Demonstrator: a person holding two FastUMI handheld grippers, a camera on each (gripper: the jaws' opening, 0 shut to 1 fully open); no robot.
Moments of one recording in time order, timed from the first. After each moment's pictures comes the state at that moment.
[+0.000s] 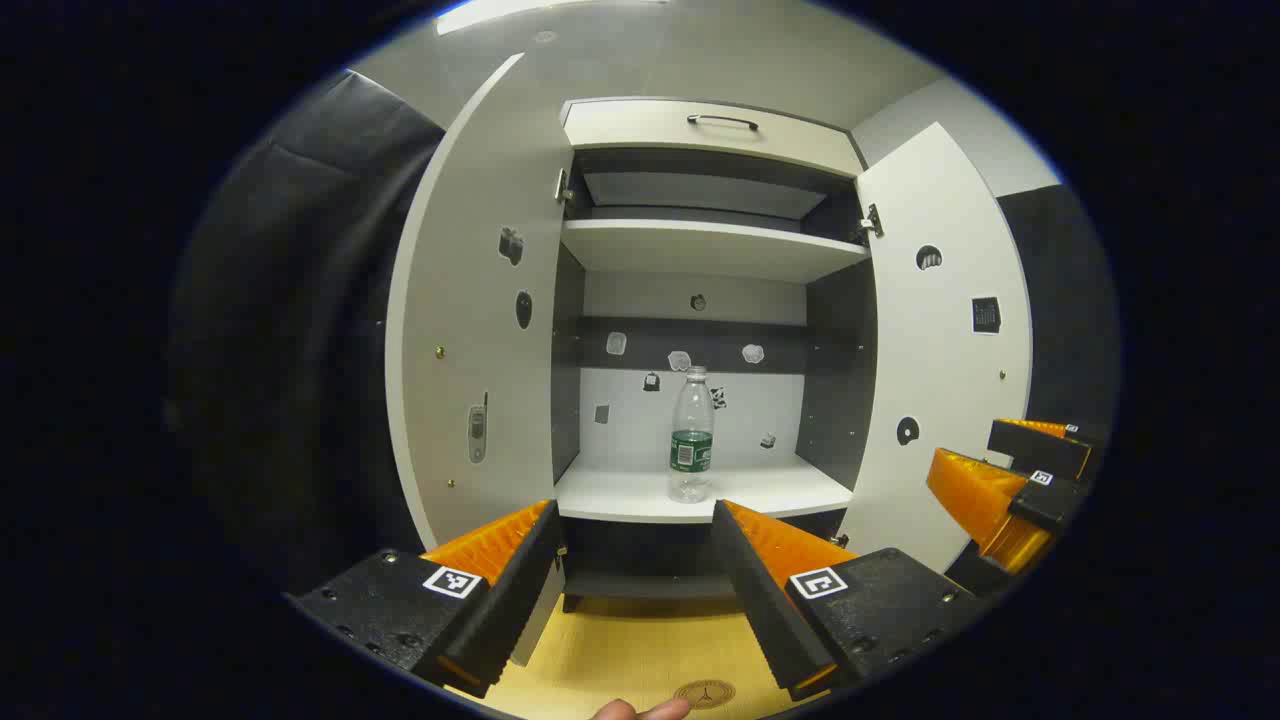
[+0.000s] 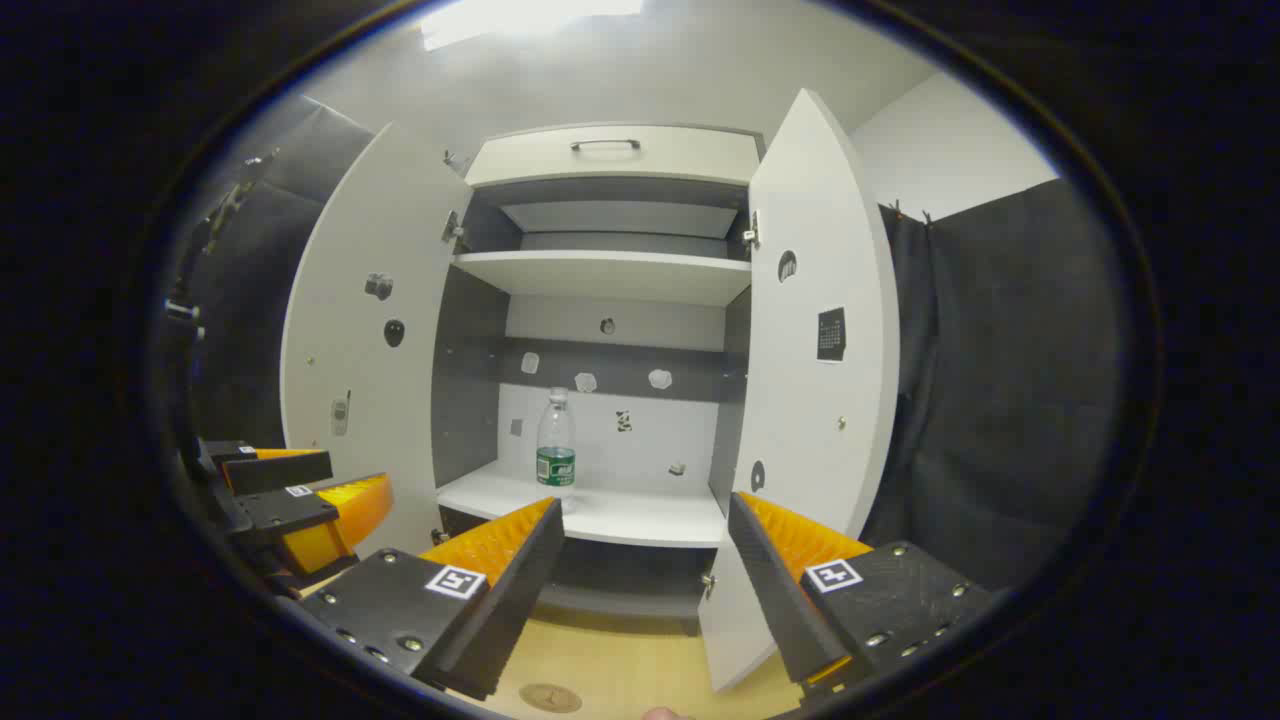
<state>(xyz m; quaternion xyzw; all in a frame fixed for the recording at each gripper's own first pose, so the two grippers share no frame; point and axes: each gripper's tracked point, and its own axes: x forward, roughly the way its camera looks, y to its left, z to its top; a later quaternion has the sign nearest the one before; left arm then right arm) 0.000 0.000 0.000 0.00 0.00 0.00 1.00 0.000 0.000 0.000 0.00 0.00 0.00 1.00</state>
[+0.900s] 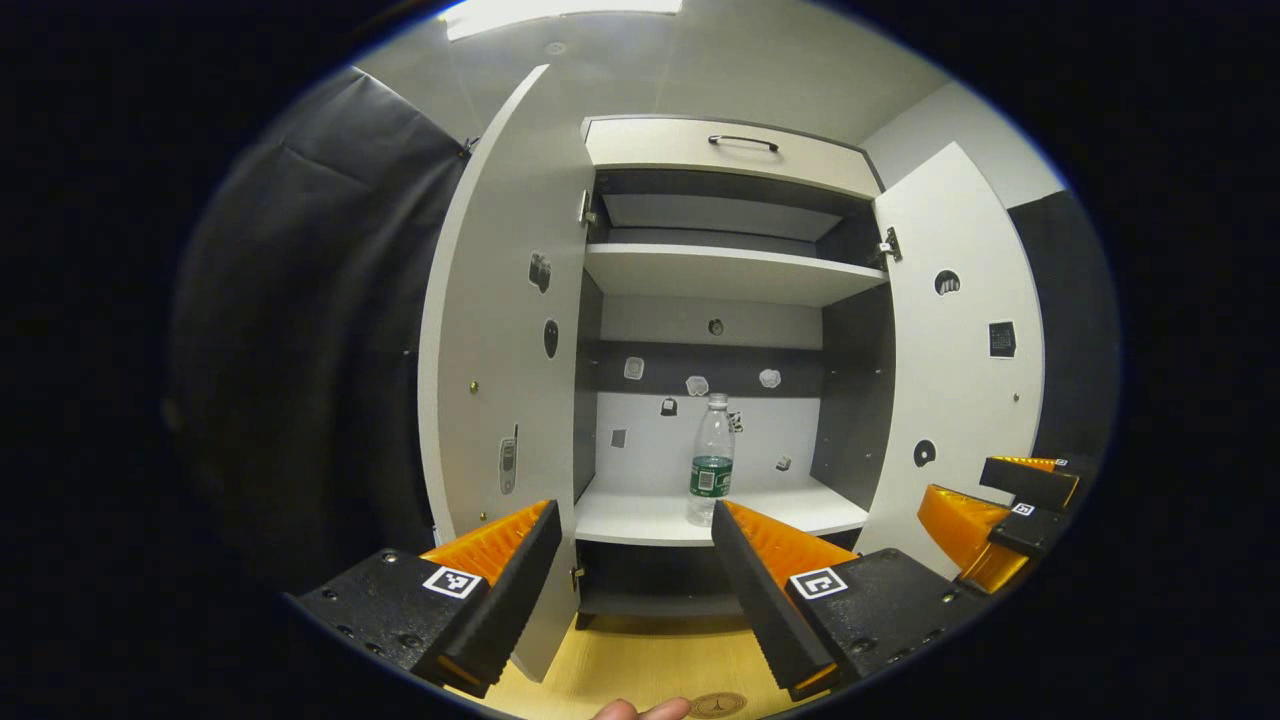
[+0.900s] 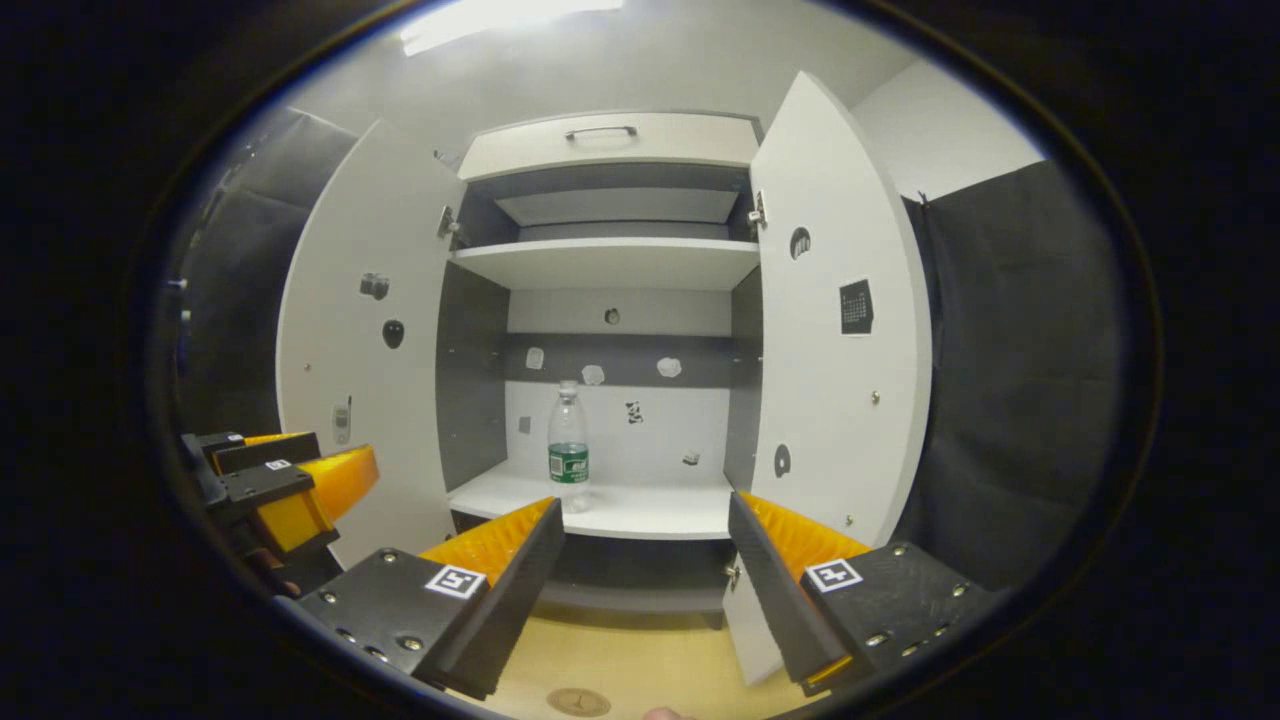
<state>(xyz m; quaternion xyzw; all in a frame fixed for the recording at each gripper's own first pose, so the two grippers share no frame) 0.010 0.019 0.014 0.00 -0.03 0.01 1.00 0.012 0.012 -0.008 0.03 0.01 -0.01 1.00</state>
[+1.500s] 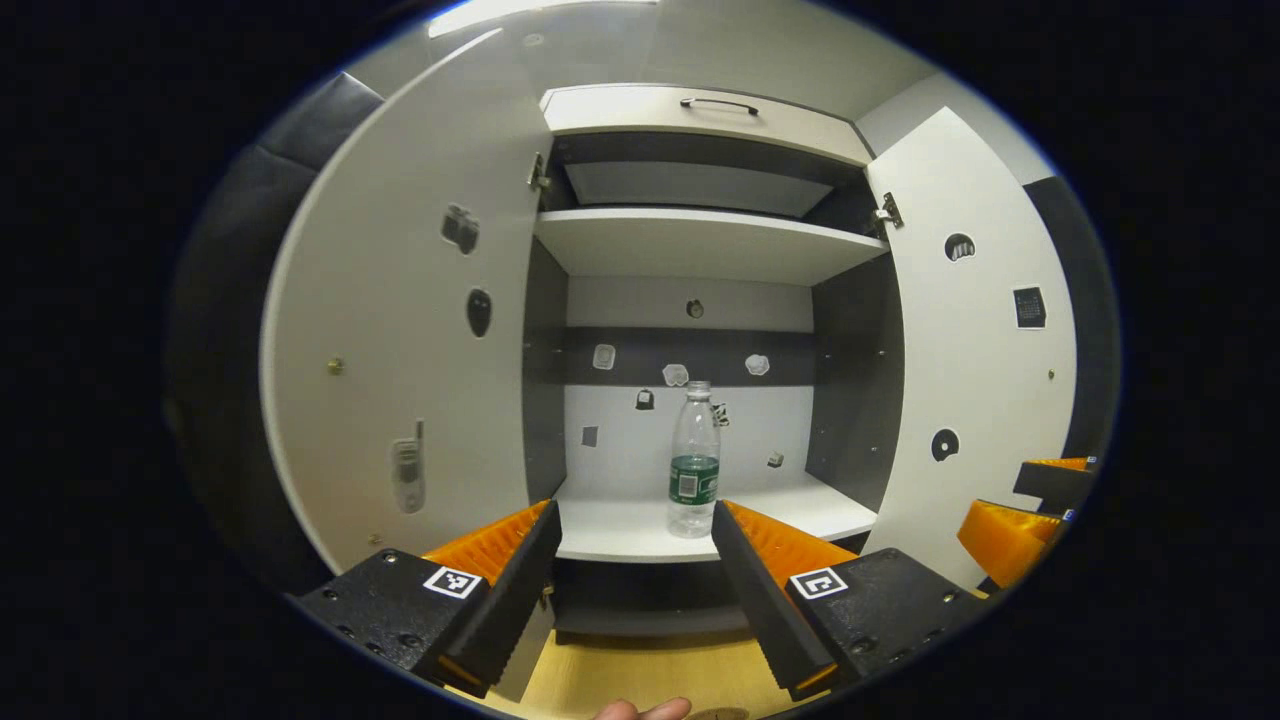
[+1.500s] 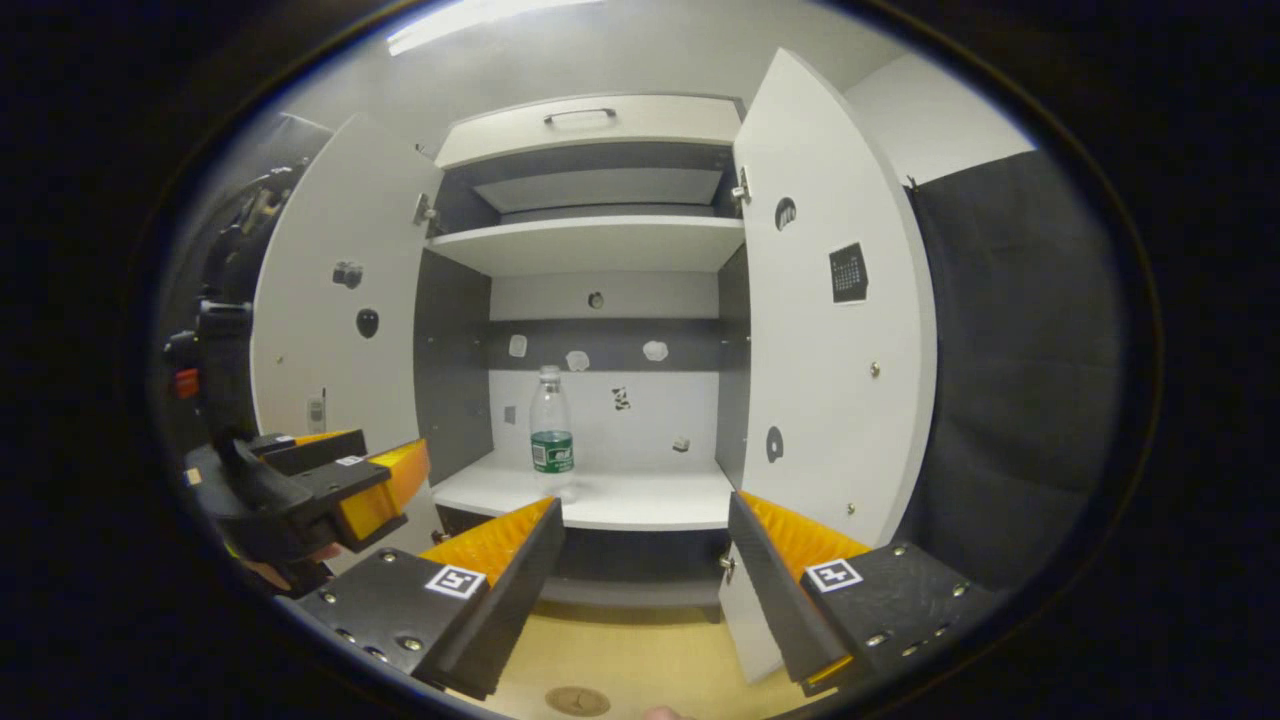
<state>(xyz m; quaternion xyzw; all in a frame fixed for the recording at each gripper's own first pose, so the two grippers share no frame) 0.106 -0.018 -0.002 0.01 -0.02 -0.03 1.00 0.031 -0.002 -0.028 0.04 0.03 -0.02 1.00</state>
